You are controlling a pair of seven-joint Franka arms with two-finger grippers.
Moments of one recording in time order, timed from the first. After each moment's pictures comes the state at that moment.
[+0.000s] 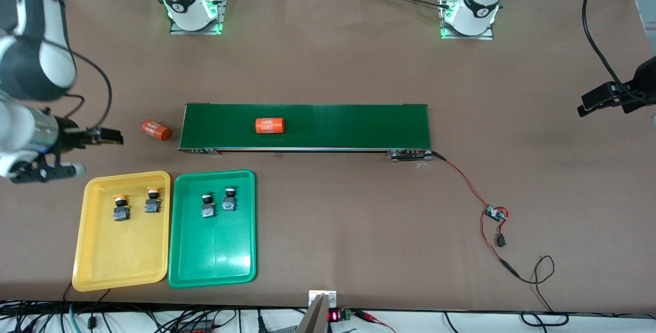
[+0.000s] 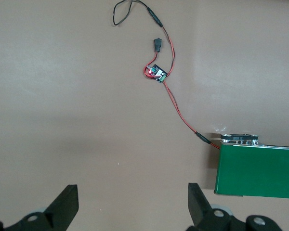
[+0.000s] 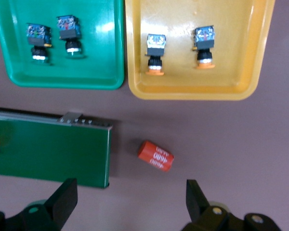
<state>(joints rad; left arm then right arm) 0.14 0.09 -0.07 -1.51 -0.01 1.60 -0.04 -0.05 0.33 0.04 -1.46 -0.02 1.58 -0.12</state>
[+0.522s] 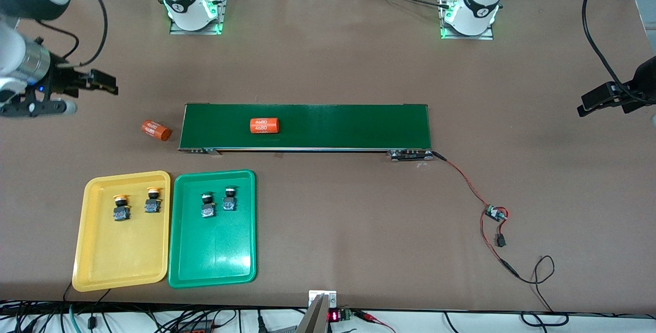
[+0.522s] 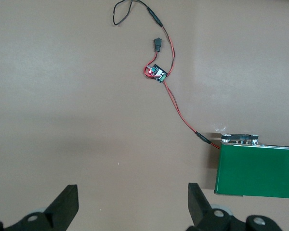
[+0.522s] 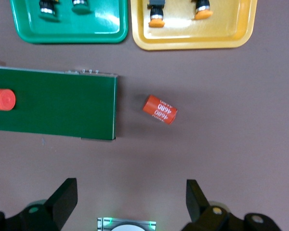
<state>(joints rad) 0.14 0.09 -0.07 -1.52 -0.01 1.60 -0.04 -0.05 -0.06 0.04 -1.87 -0.02 1.64 -0.08</state>
